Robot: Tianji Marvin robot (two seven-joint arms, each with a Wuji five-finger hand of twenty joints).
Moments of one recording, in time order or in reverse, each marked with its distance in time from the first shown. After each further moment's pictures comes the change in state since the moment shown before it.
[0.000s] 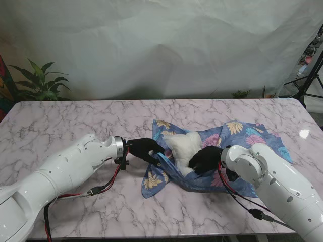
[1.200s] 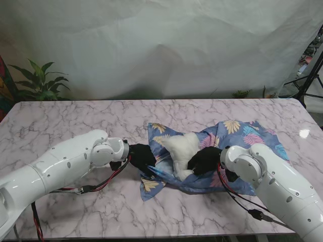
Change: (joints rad) left arm -0.086 0.102 0.208 -0.243 0.466 0.266 -0.022; right arm 0.000 -0.002 -0.003 -0.002 0.001 -0.012 0.008; left_hand -0.272 0.448 -0.399 -0.003 0.055 -0.360 -0.458 -0.597 -0.299 -0.233 0.490 0.203 -0.288 -0.161 0.267 0.460 -0.241 -0.061 -0.130 0.280; right_hand 0.006 -0.001 -0.004 0.000 -0.012 -0.001 0.014 -0.018 0.000 -0.004 0.008 -0.007 0.001 0.000 0.000 0.000 0.000 0.000 0.000 0.000
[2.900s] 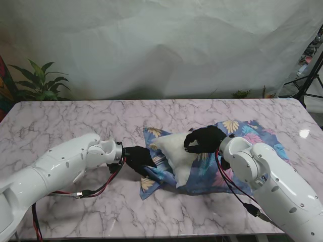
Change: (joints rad) left arm 0.014 -0.030 -0.004 0.166 -0.076 -0.227 0.163; right arm -0.104 -0.040 0.127 -0.212 -0.072 0.250 -0.168; left_hand 0.255 -0.338 0.364 0.012 -0.115 0.031 -0.038 -0.142 0.304 0.063 0.130 -0.123 0.323 0.005 0.236 0.045 0.140 -0.024 0.185 -0.082; right_hand -0.025 -0.002 -0.205 0.000 -0.020 0.015 -0.025 0.000 -0.021 0.102 0.002 0.009 0.030 0.133 0.023 0.014 0.027 0.192 -0.004 0.008
